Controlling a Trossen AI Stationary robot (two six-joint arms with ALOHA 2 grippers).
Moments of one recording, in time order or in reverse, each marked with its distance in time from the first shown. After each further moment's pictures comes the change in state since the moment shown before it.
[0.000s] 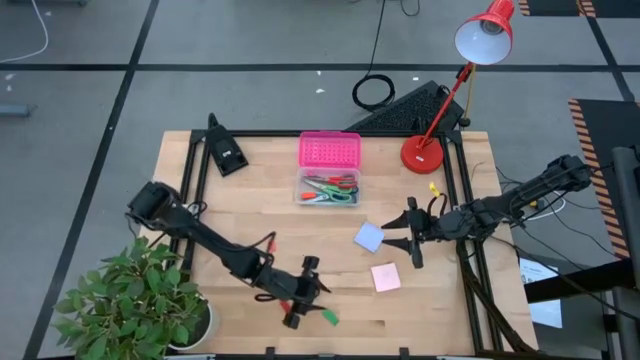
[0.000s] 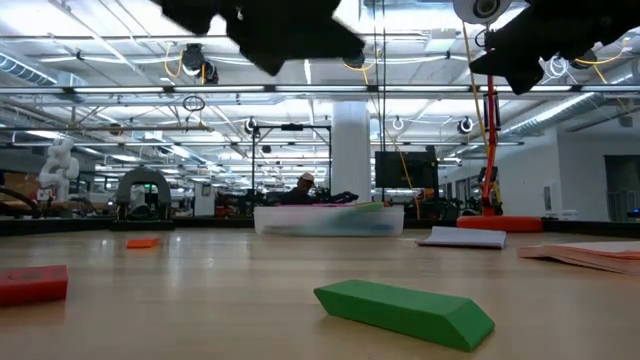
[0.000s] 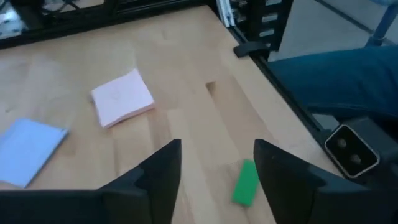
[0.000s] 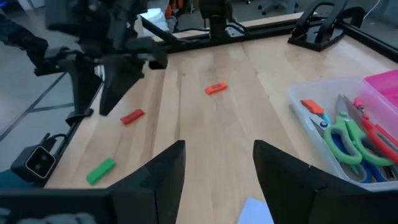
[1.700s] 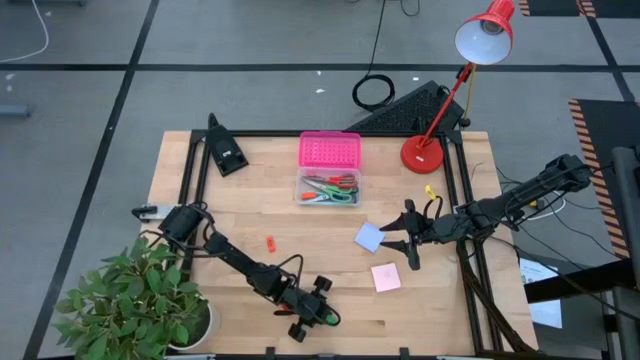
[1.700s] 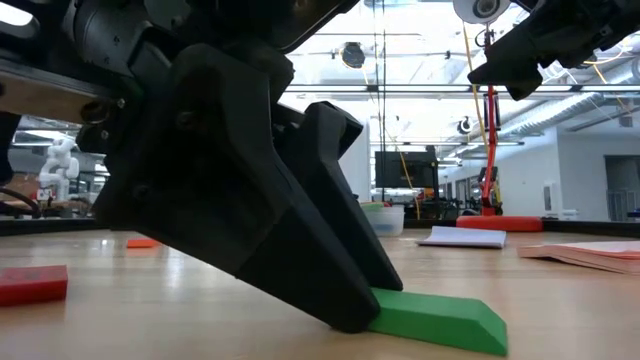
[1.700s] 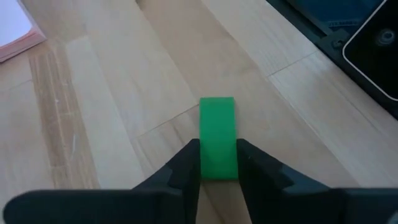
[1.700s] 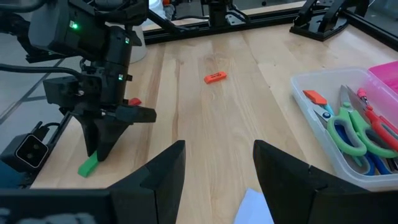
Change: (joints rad) left arm -0.002 0.332 0.158 -0.055 0.121 0.088; right arm 0.000 0.054 0.000 0.009 -0.001 0.003
